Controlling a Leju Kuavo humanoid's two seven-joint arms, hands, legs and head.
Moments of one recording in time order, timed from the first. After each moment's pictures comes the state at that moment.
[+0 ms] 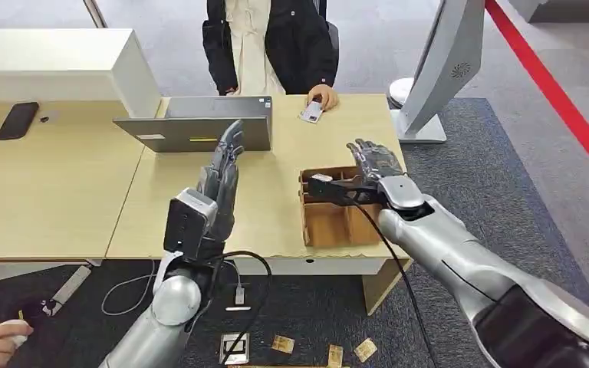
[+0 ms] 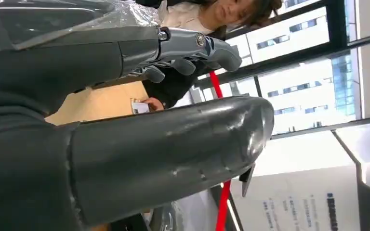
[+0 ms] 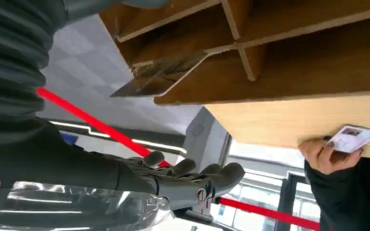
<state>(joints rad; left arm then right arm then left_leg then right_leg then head) -0.38 -0.07 -0.83 -1.54 -0.03 0.30 -0.24 -1.02 -0.14 1.08 -0.55 0.76 0.02 0.32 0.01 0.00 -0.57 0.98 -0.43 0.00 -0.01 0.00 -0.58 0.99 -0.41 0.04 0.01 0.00</state>
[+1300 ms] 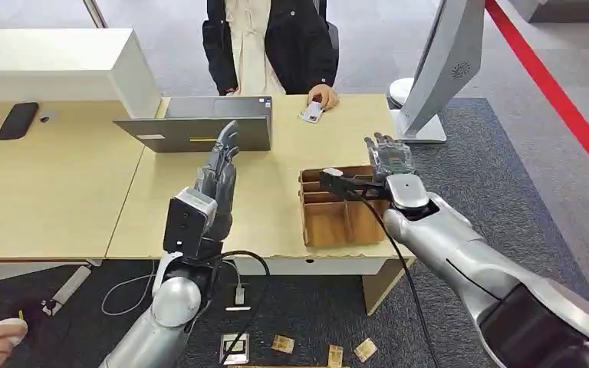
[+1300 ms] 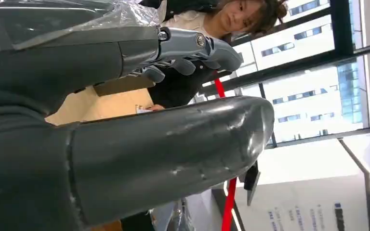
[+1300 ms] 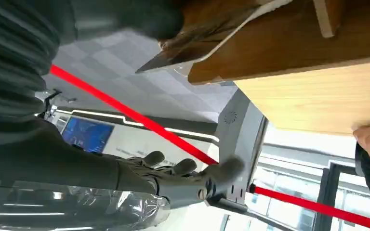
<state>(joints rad) -0.38 -0.07 -0.83 -1.54 -0.04 0.33 -0.23 -1.02 -0.16 1.08 -0.54 0.83 -0.02 0.44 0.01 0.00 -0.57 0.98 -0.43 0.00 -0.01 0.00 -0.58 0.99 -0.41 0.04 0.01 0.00</state>
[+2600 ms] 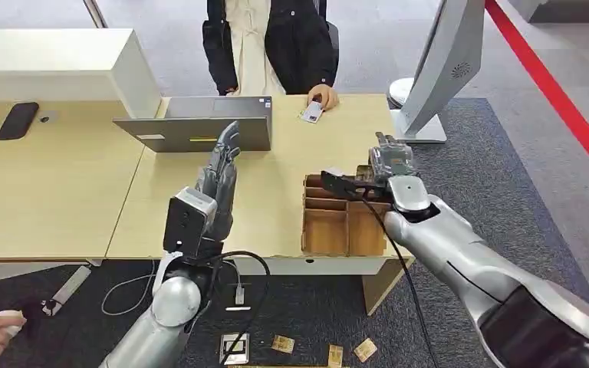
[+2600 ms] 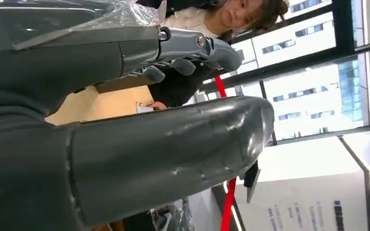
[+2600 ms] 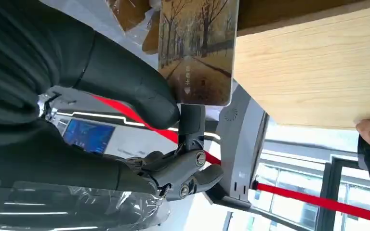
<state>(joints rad) -0.38 -0.07 -0.83 -1.54 -0.03 0.32 -0.23 -1.01 -0.17 1.07 -0.54 0.83 -0.05 0.44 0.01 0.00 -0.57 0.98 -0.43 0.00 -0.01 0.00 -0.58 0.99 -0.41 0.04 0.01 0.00</state>
